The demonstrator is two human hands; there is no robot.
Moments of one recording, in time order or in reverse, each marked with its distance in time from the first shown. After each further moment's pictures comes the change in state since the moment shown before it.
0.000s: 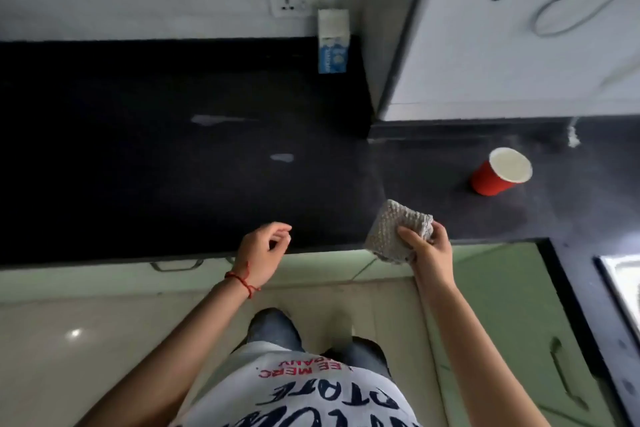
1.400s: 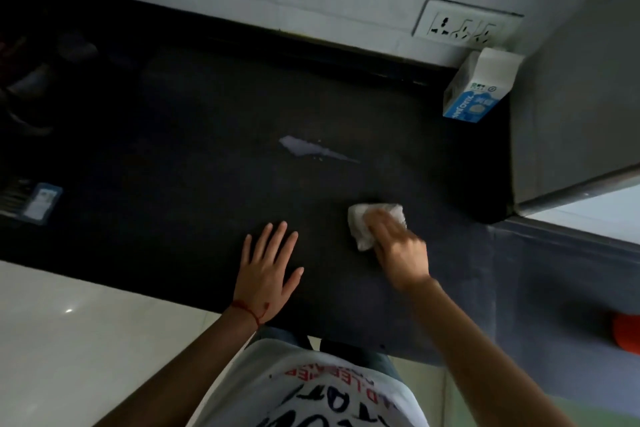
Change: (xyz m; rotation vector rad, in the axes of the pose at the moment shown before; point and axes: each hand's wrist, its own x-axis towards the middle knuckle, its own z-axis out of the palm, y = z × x) left_hand 0.088 -0.116 -0.085 0.736 0.025 -0.065; right_hand 0.106 0.009 0.248 -1.287 -0.512 -1.192
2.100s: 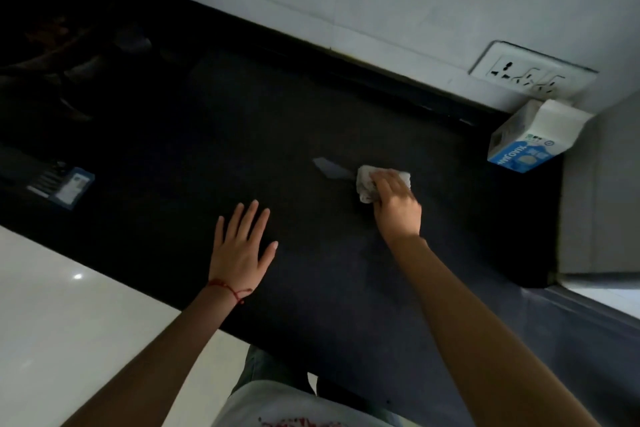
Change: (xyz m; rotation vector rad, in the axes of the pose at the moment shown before) left_hand 0.040 -0.067 -0.019 -0.002 0.023 -0.291; right_hand 0.129 -0.002 0.039 0.055 -0.002 0.069
